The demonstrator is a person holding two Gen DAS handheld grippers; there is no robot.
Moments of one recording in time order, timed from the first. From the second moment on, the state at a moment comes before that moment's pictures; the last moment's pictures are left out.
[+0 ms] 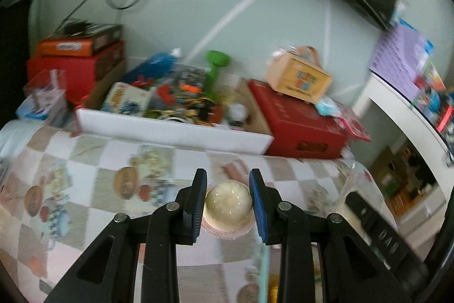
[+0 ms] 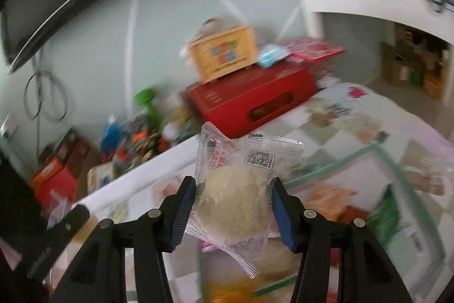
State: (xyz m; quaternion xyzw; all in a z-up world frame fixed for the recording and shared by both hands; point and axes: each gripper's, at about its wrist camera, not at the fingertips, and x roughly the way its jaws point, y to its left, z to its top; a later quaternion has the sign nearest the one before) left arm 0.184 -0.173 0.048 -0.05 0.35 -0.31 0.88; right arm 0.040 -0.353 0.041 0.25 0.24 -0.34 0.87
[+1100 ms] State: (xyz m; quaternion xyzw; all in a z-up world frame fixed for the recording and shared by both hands) left arm 0.139 -0.272 0.010 0.07 0.42 -0.39 0.81; right arm -0.015 -0.408 0.027 0.28 0.32 -0.42 0.81
